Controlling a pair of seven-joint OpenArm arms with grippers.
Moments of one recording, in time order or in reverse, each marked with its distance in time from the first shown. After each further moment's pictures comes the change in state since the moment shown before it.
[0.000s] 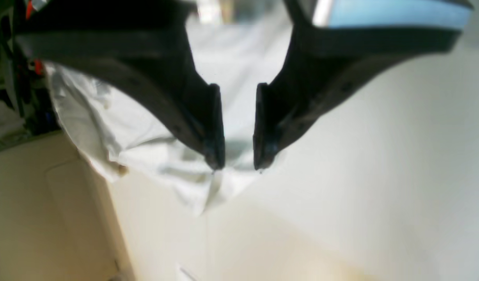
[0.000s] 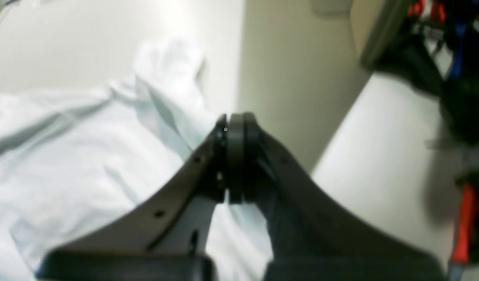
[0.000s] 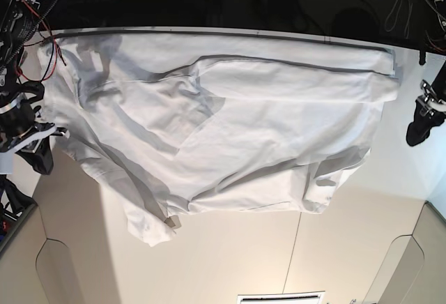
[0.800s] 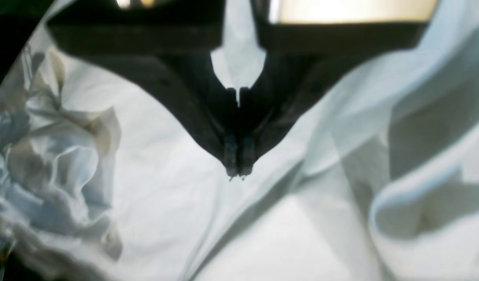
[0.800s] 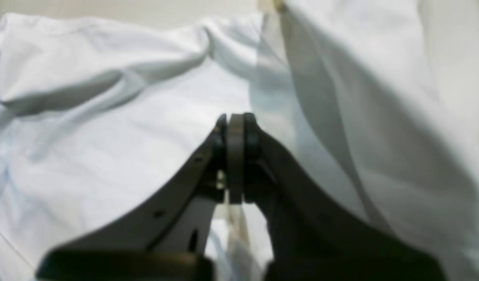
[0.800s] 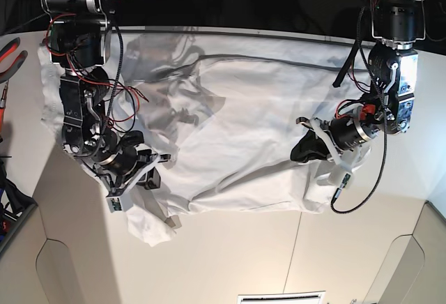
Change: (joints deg) left arm -11.5 6.3 35.5 -1.6 30.1 -0.4 -11.3; right arm 21.0 -9.3 -20.5 -37.6 -13.6 -0.2 8.2
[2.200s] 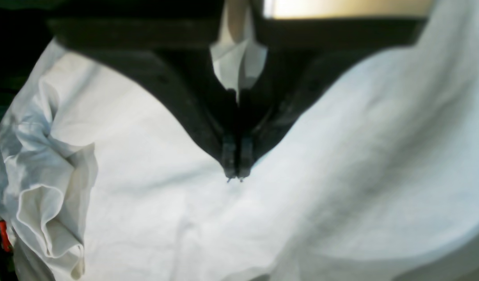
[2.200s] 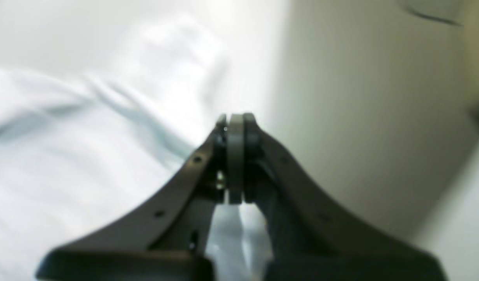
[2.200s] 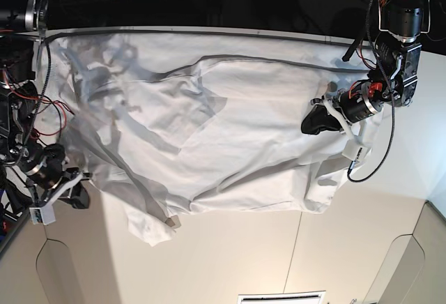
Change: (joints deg) left arm 0.8 -2.7 -0.1 -15.1 -2.4 -2.1 -4.9; right arm 3.5 15.5 1.0 -1.6 13.8 6.2 3.2
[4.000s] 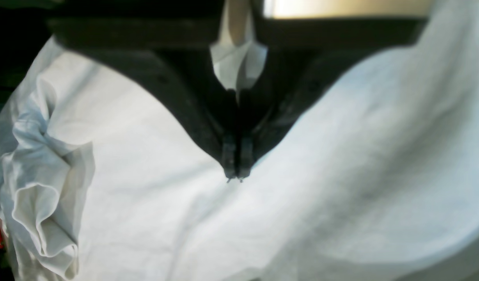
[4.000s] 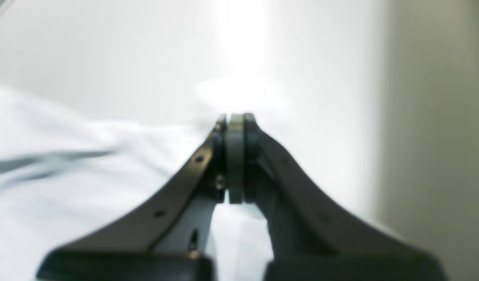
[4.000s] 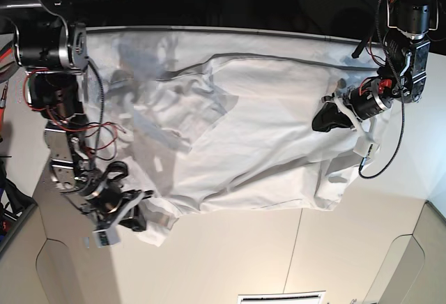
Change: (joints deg) left arm 1.4 -2.4 -0.2 0.0 -1.6 0.1 -0.2; right arm 10.2 -11.0 -4.8 -17.9 -22.0 -1.9 19.5
